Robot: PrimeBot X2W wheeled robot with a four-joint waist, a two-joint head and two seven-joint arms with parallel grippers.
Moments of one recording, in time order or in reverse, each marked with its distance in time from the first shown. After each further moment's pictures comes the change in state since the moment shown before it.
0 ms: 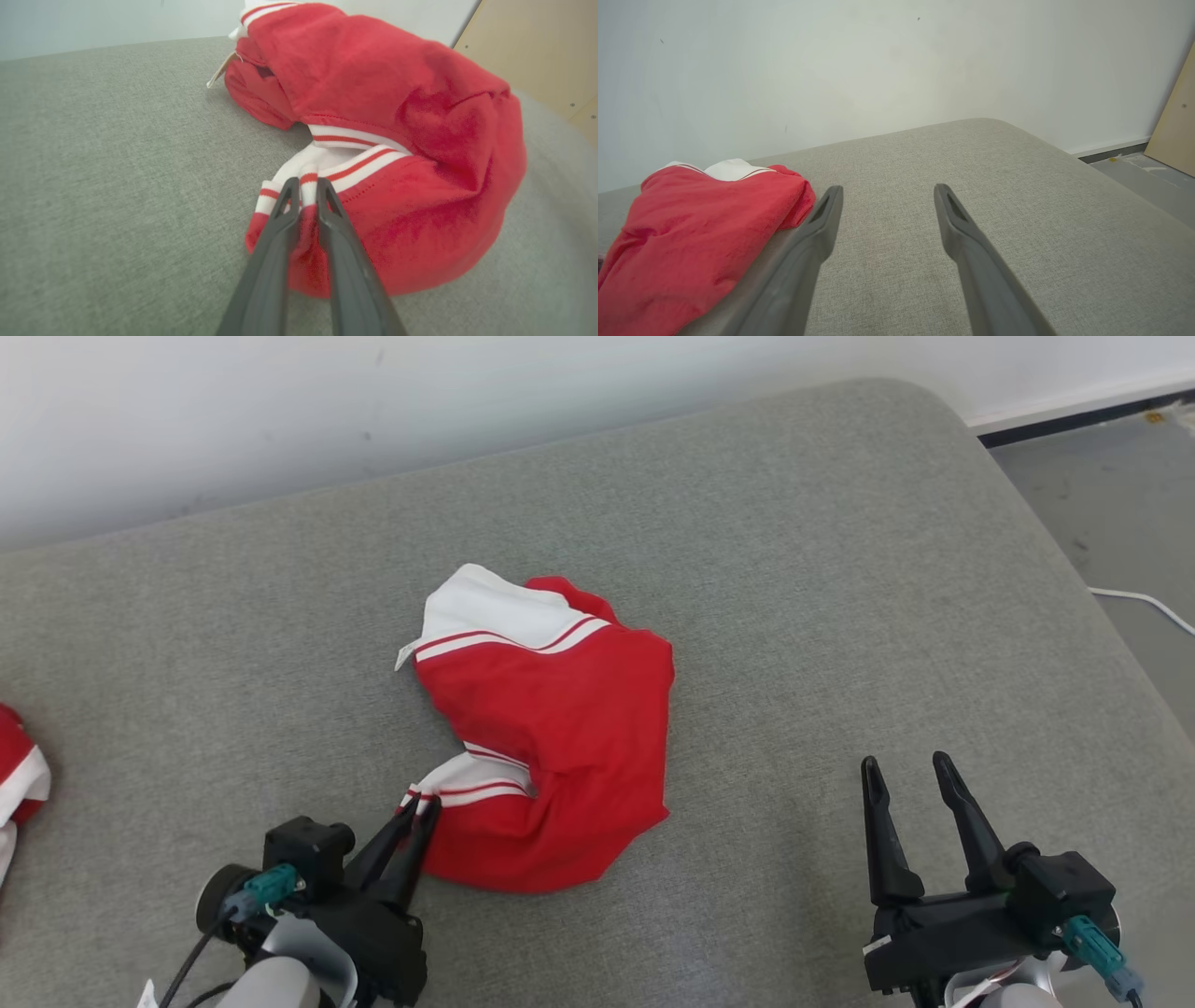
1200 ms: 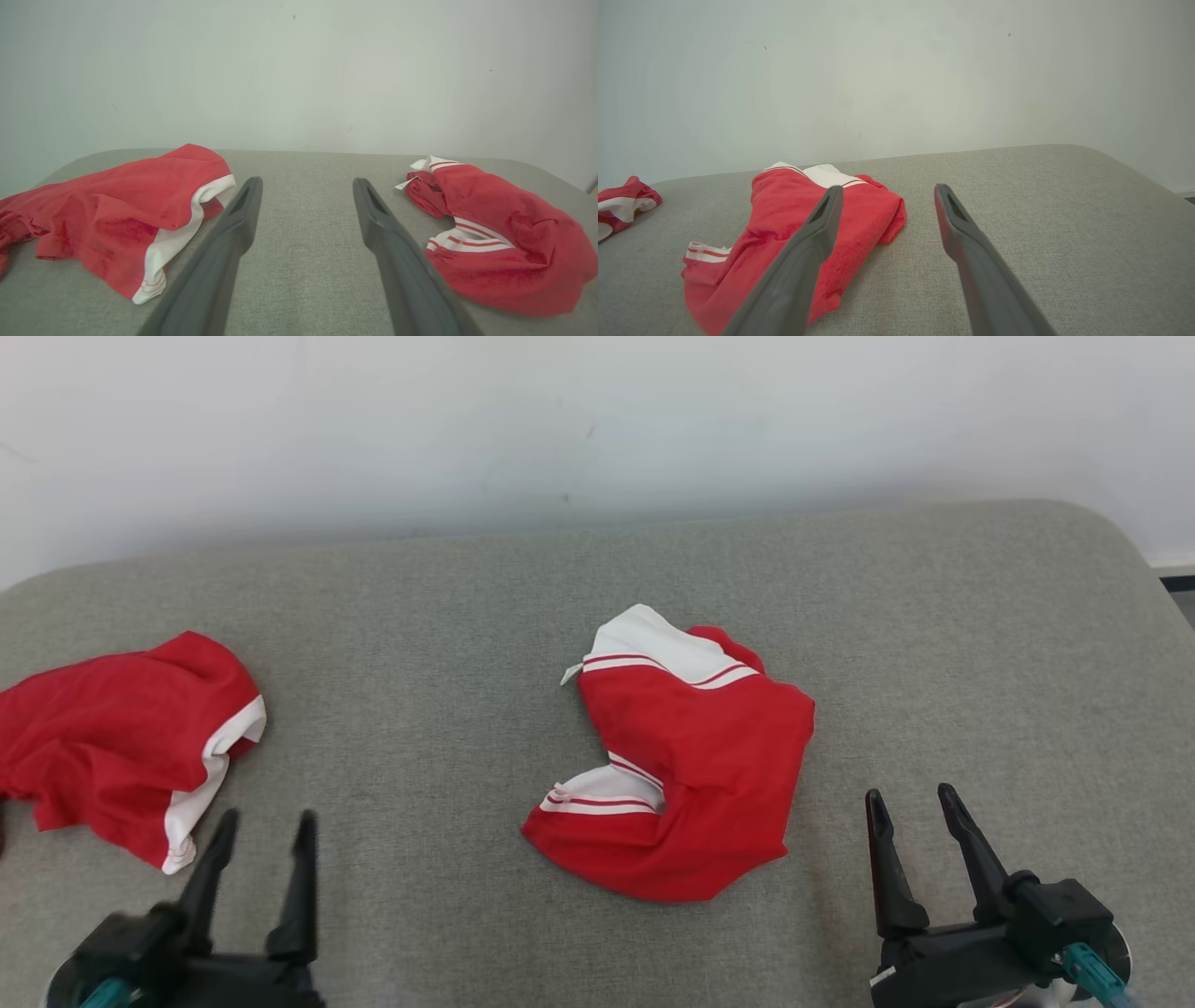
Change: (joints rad) left arm 0.358 -0.063 0.494 -0.421 0.175 0.028 -0.006; right arm 0.065 0.000 -0.020 -0.033 -0.042 0.000 0.026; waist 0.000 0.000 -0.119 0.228
